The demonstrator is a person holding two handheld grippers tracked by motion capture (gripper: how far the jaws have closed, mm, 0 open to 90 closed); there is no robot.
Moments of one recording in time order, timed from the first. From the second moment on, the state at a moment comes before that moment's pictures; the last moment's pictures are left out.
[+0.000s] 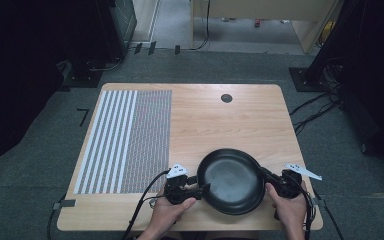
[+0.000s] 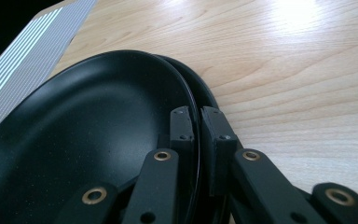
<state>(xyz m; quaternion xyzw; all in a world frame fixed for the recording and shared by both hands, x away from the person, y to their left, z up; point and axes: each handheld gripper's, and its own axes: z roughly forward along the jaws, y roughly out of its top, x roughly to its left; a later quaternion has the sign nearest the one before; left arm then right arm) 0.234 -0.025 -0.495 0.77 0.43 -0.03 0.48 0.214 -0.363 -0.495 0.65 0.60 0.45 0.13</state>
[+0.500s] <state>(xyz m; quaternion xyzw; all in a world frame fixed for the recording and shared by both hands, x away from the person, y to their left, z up) 0.242 -0.009 -0.484 0.75 0.44 -0.02 0.49 0.215 -0.354 -0.497 0.63 0.61 0.46 0.11</state>
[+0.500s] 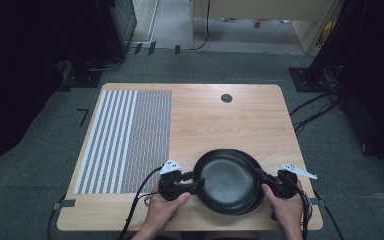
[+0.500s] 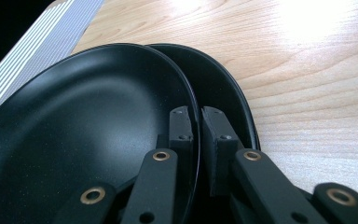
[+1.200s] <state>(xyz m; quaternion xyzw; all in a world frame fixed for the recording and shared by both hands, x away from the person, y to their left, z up) 0.241 -0.008 -0.481 0.75 0.45 -0.03 0.48 0.216 -0.354 -0.498 0.63 0.61 0.46 0.10</state>
